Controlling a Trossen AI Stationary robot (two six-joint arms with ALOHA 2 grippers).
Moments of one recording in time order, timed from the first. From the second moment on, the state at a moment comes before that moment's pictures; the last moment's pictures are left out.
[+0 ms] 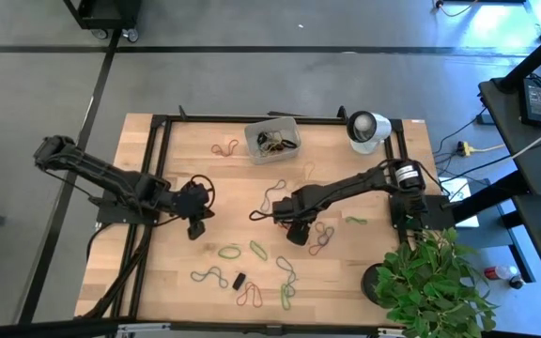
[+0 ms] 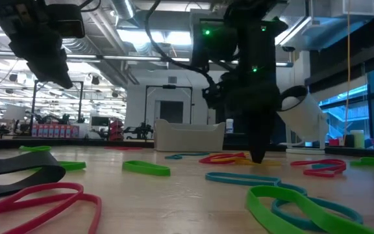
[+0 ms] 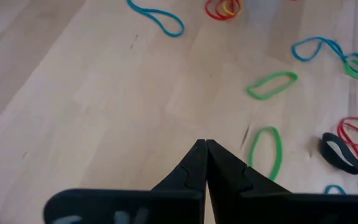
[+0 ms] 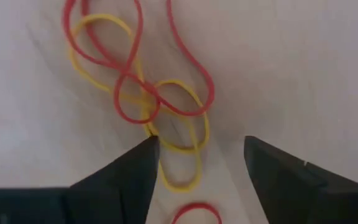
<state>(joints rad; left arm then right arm) -0.32 0.91 0.56 -0.52 -0.24 -0.68 0.12 2.04 1.39 -0.92 0.06 0.52</state>
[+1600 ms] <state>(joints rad) -0.31 0.91 0.56 -0.41 -0.31 -0.59 0.09 1.85 2.04 -1.15 0.57 0.45</state>
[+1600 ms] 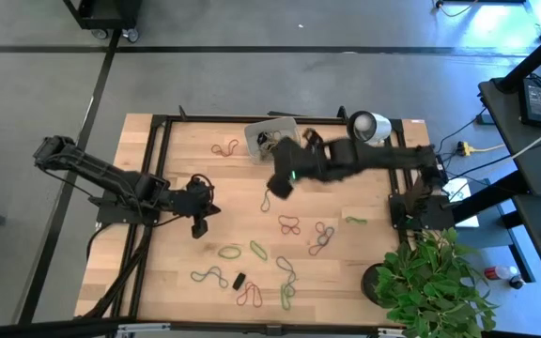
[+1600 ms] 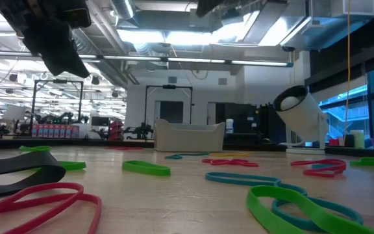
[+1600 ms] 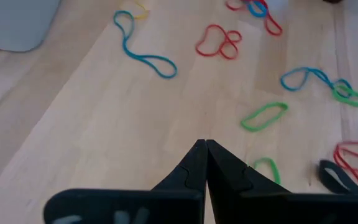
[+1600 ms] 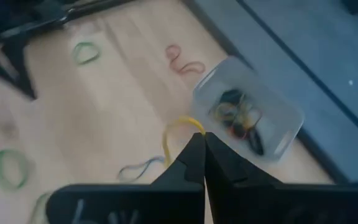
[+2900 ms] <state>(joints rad) 0.00 0.91 0.56 -0.36 -0.40 -0.69 -0.46 2.40 2.04 -0.83 0.03 -0.11</state>
